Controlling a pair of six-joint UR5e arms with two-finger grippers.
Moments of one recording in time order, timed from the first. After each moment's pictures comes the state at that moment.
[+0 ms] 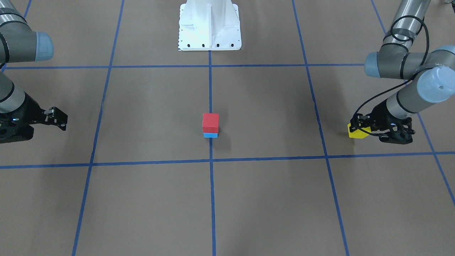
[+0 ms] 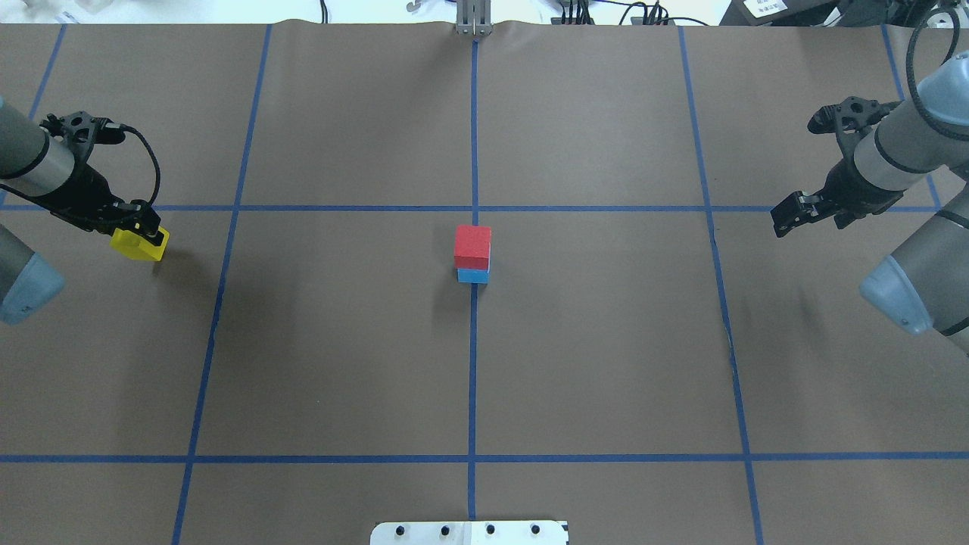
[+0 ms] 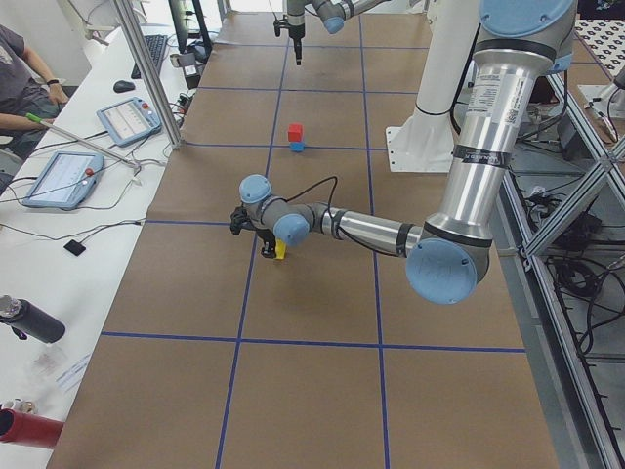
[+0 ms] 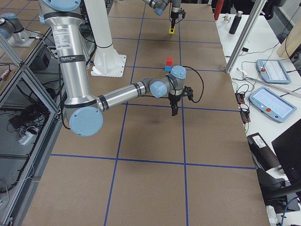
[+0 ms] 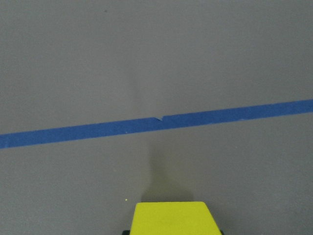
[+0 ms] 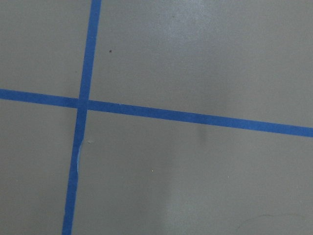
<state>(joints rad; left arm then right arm) -1.00 -1.82 -1.54 -1.91 -2.31 -0.67 0.99 -1.41 1.74 -1.44 2.16 0.60</state>
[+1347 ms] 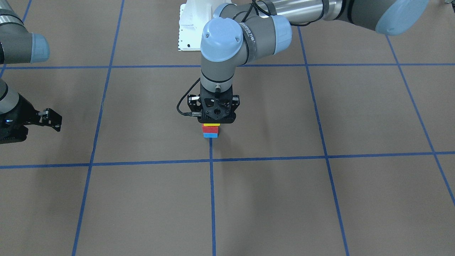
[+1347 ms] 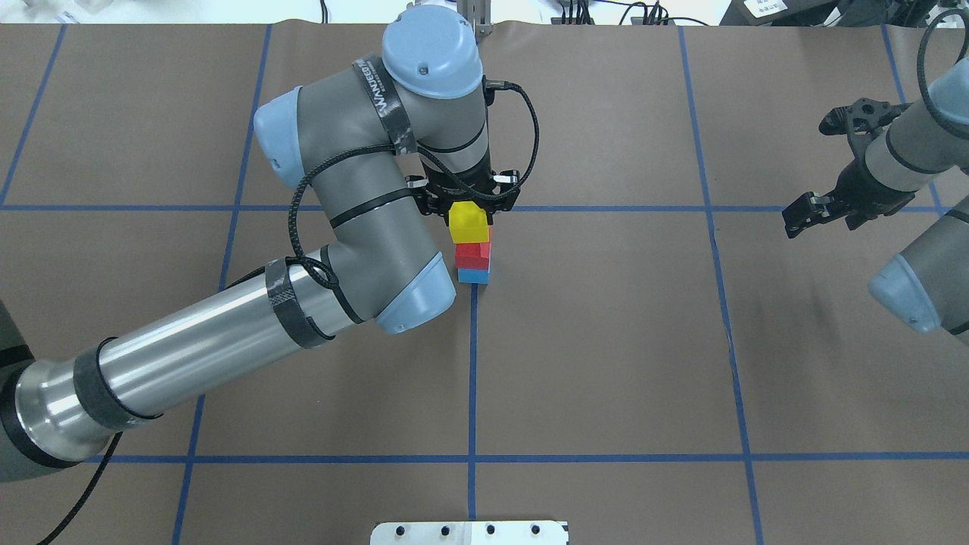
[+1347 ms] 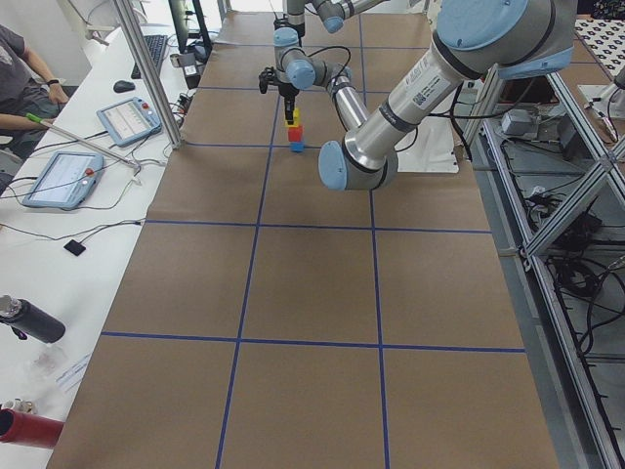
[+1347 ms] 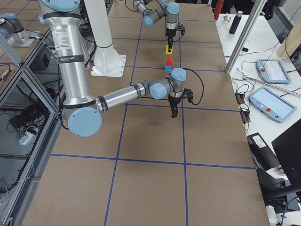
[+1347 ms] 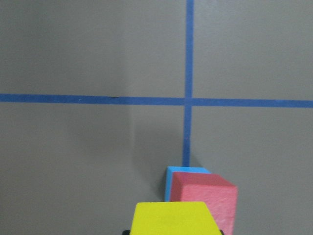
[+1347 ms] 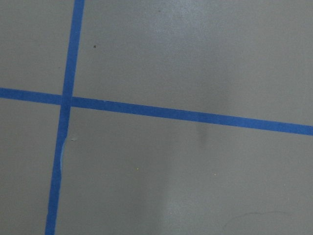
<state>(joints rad) -0.64 -2.58 -1.40 -1.52 -2.01 -1.13 1.01 -1.42 1.72 -1.44 2.16 0.59</state>
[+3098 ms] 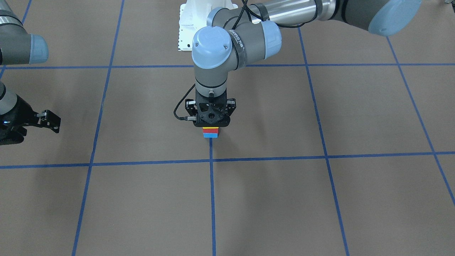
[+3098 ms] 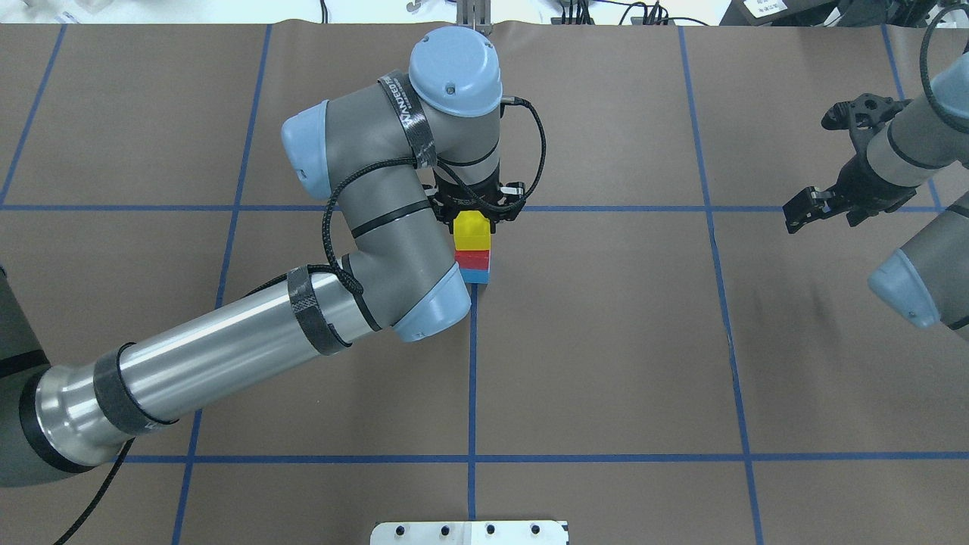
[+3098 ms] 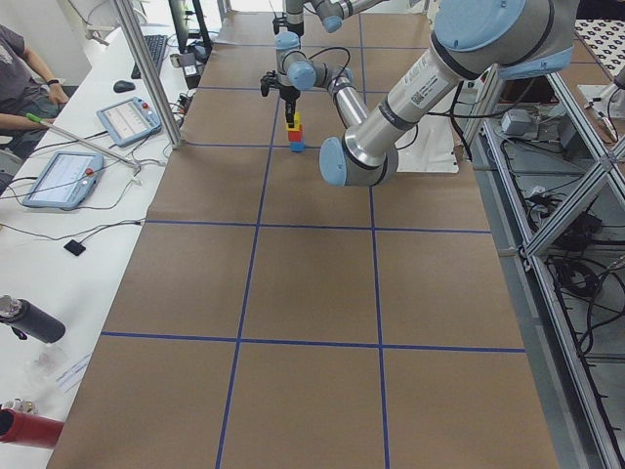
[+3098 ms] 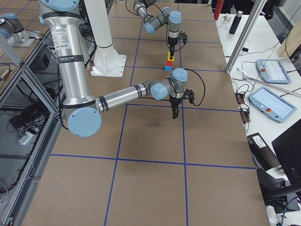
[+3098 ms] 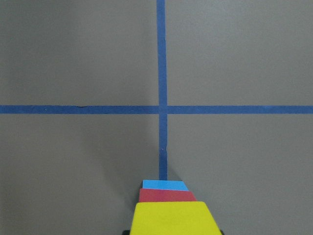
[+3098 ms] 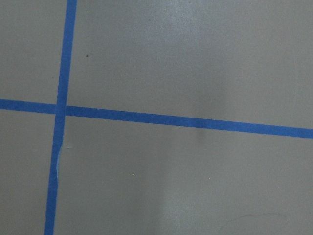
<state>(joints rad) -0.62 -2.58 -1.37 -1.51 -1.99 -1.13 1.02 -1.41 1.72 -1.44 2.16 0.60</state>
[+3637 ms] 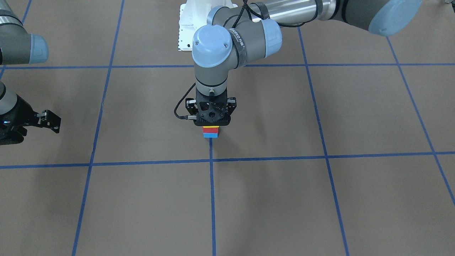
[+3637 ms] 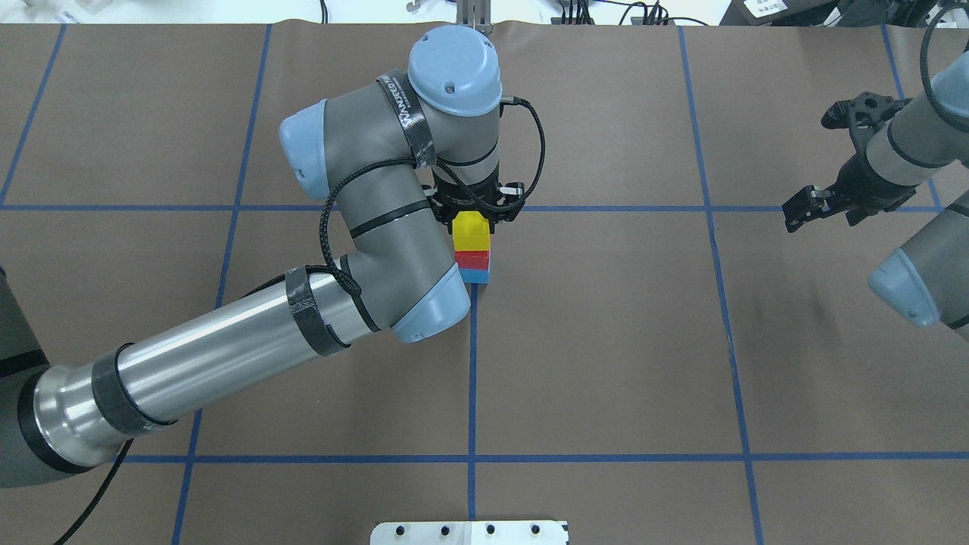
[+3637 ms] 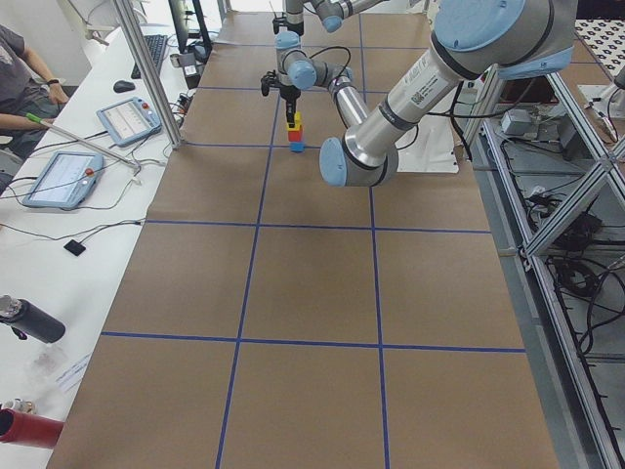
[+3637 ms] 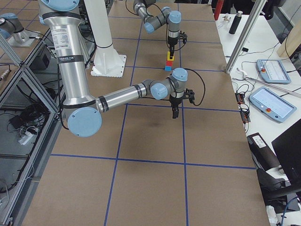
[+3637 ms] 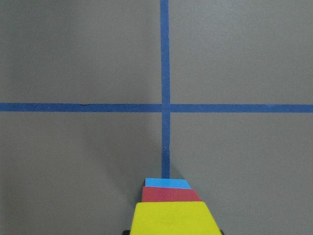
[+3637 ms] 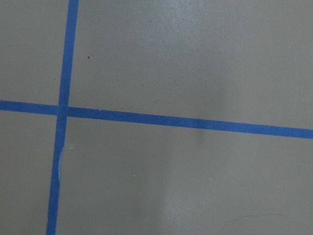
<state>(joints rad) -0.62 -2.58 -1.38 -1.50 -1.99 -1.13 1.02 -1.41 1.72 -1.44 2.16 0.60</state>
